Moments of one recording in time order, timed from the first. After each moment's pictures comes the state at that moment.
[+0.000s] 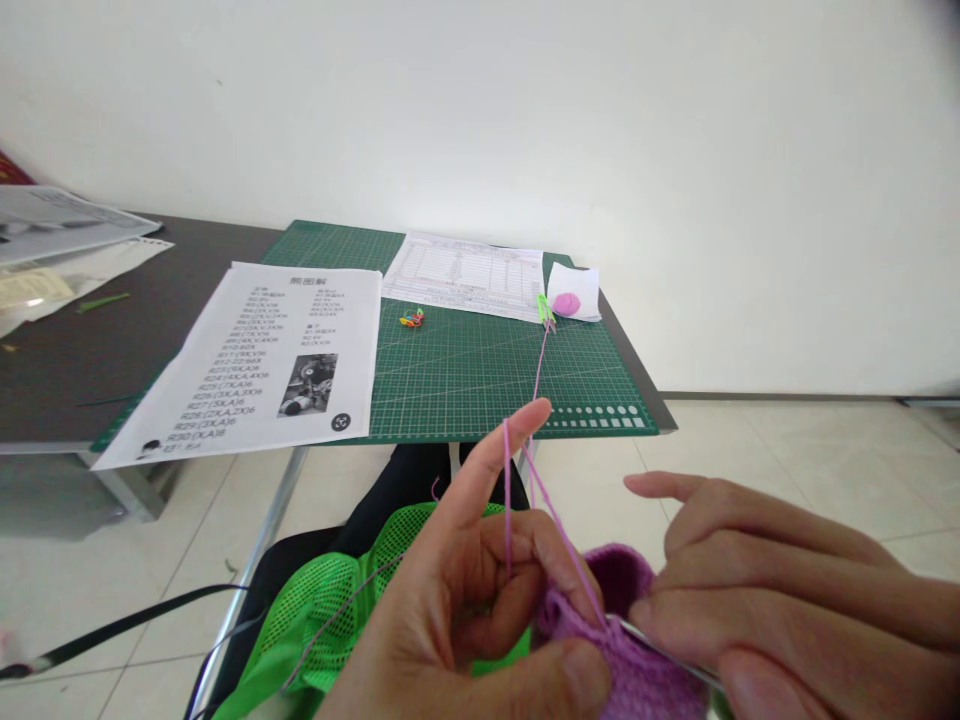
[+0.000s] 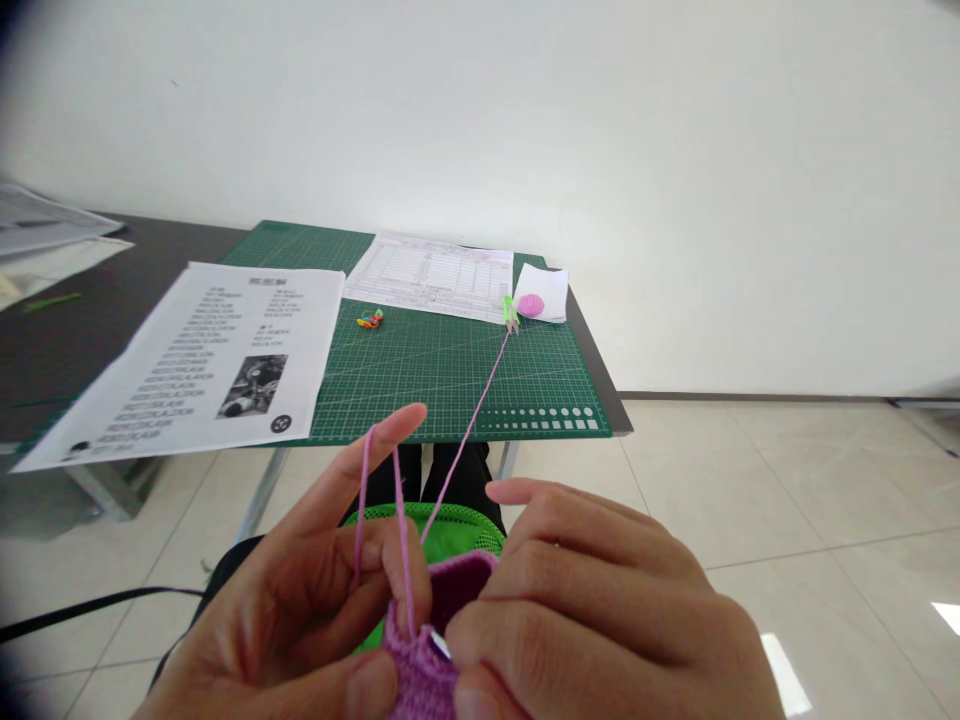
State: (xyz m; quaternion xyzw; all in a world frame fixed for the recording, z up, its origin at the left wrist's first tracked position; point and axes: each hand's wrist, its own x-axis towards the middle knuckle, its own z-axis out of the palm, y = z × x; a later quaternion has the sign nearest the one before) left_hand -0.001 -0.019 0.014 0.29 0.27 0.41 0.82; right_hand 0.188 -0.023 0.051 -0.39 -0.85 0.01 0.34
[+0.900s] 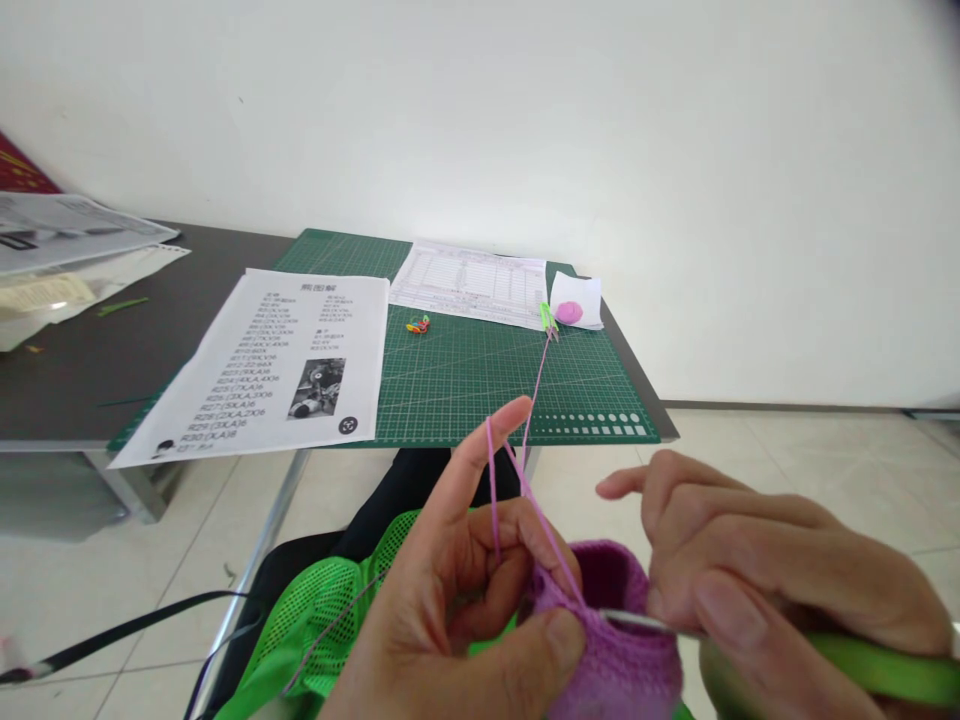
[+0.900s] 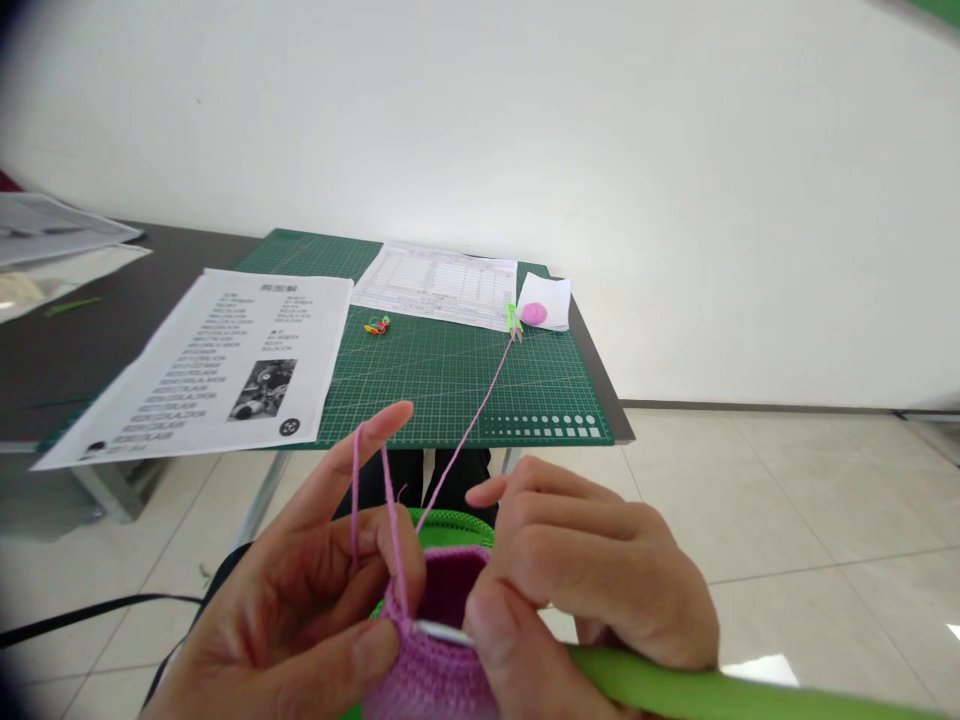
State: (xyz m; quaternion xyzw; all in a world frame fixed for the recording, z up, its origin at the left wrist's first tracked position) left_hand -0.003 -0.018 0.007 0.32 0.25 0.44 0.80; right_hand 0.176 -0.012 0.044 -0.42 -0.77 0.15 0.46
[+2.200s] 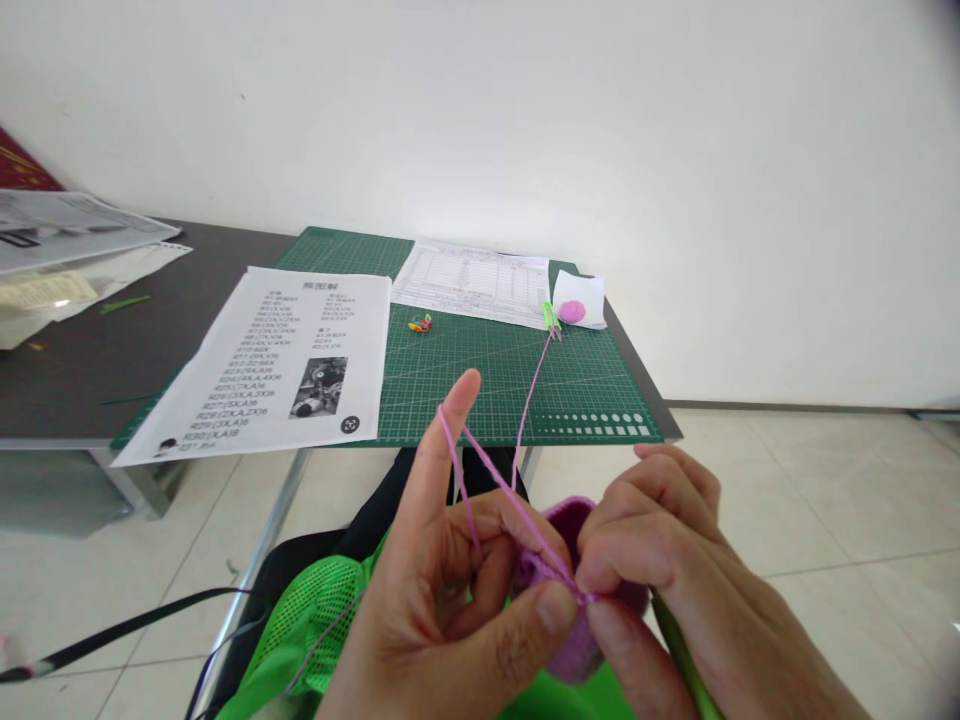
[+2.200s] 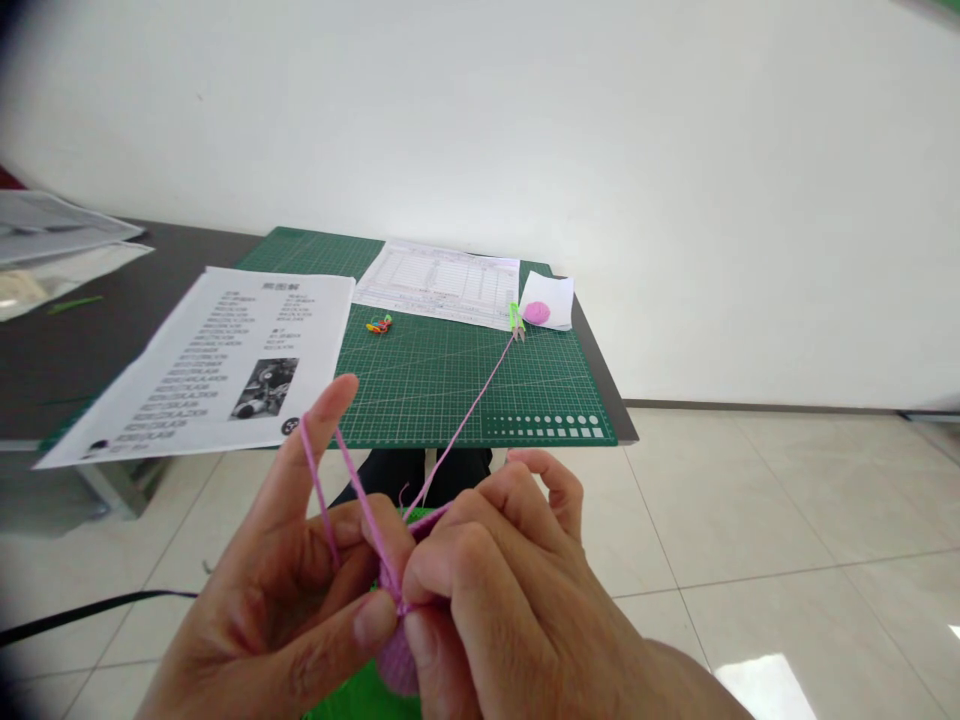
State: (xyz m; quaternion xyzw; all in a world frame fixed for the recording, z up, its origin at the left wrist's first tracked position) left_hand -0.002 -0.020 0.010 0.29 0.29 0.48 0.77; right_hand 0.167 -0.019 0.038 -0.41 -0.86 0.05 0.29
